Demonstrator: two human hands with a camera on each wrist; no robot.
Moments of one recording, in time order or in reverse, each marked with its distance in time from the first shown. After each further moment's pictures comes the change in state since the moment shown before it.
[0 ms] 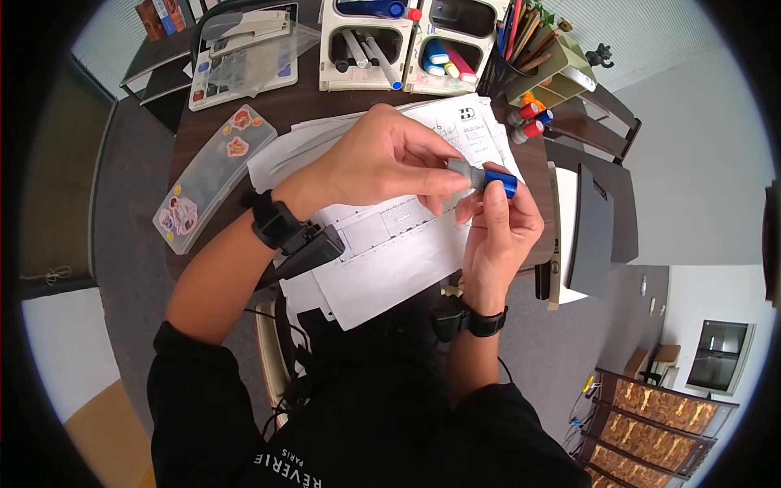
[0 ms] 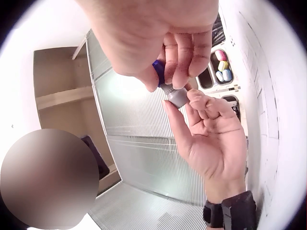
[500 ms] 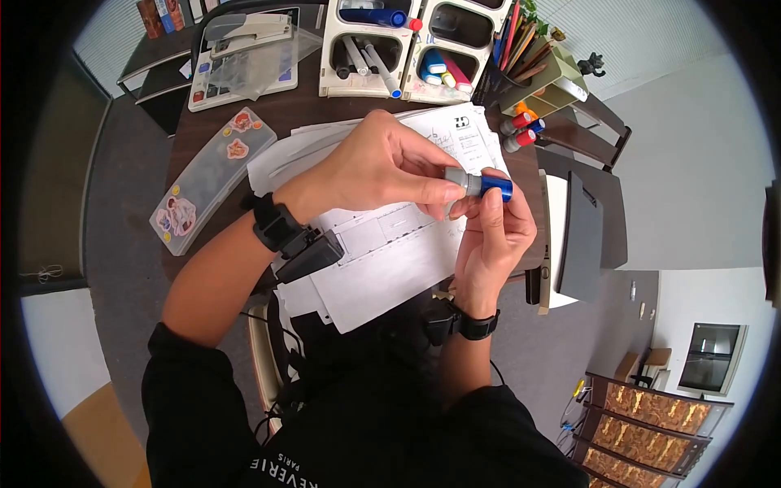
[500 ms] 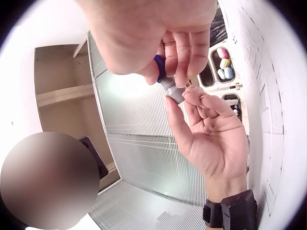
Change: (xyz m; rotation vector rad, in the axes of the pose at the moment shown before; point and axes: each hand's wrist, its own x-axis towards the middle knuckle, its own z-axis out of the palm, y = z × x) left_hand -0.003 0.000 0.001 -0.060 0.030 0.009; right_hand 0.000 -0.002 0.009 0.075 0.038 -0.057
